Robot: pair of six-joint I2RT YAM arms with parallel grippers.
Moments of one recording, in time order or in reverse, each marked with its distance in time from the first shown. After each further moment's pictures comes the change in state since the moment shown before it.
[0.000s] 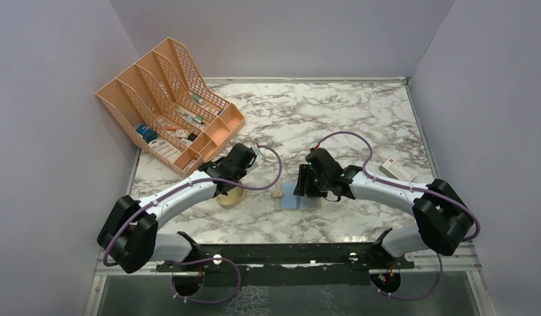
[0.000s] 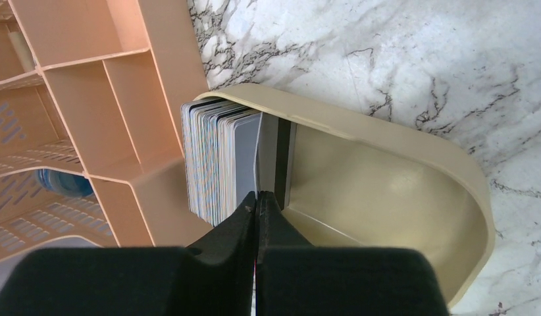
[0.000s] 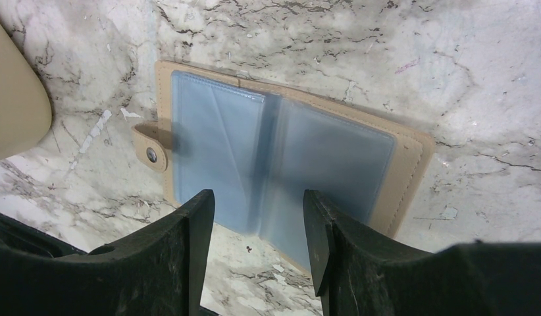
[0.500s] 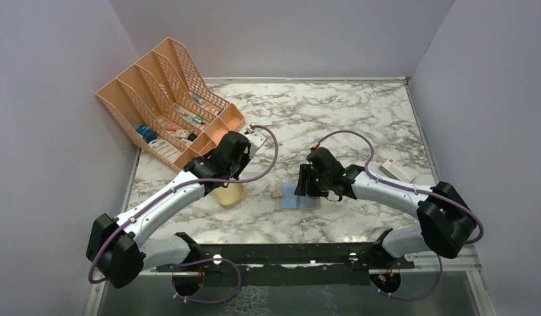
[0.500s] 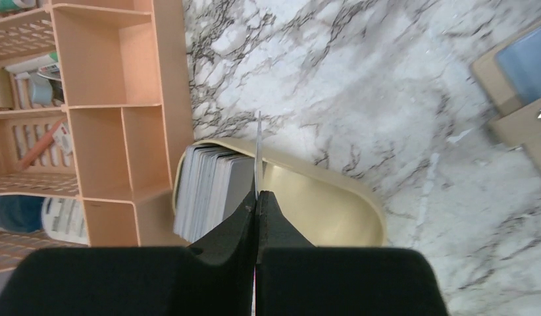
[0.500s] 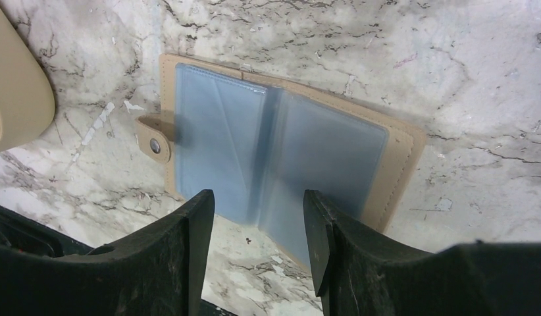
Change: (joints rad) left arm -0.004 -0.125 0.117 -0.049 0.191 -0.175; right arm 0.000 -0.025 0.003 -0.025 -0.004 -0.013
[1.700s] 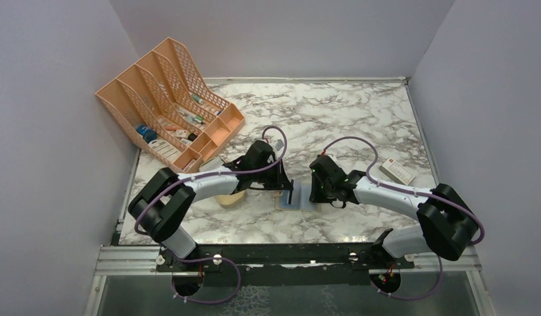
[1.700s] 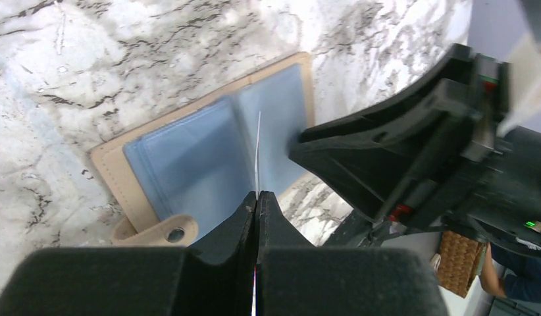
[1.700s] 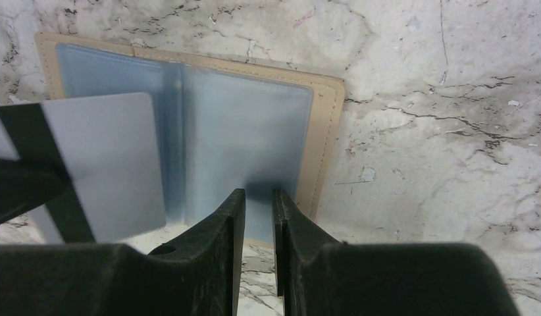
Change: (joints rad) left arm -0.074 0.385 -0.095 0.602 0.671 -0.996; right arm -0.001 -0.022 -0.072 -0.056 0.107 -0.017
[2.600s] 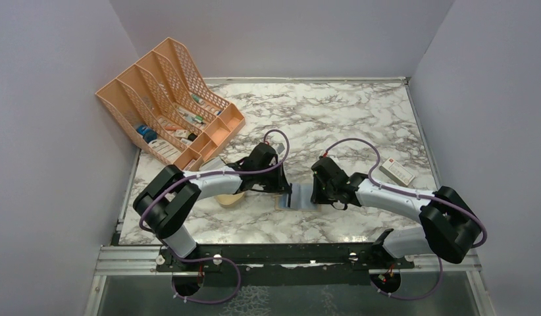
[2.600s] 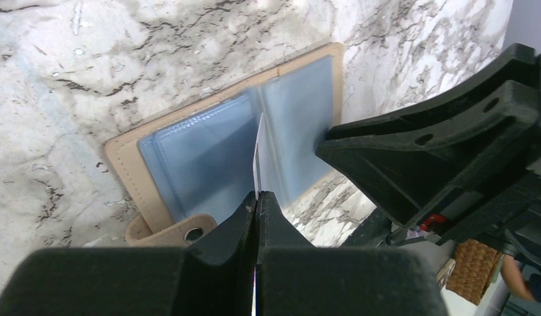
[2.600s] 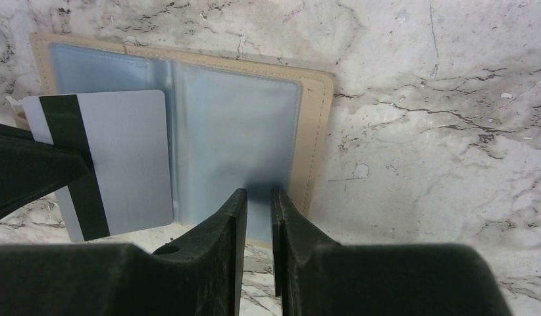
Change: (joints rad) left arm -0.011 0.073 0.010 -0.029 -0.040 0.013; right arm 0.000 -0.026 -0.035 0.023 0.010 0.015
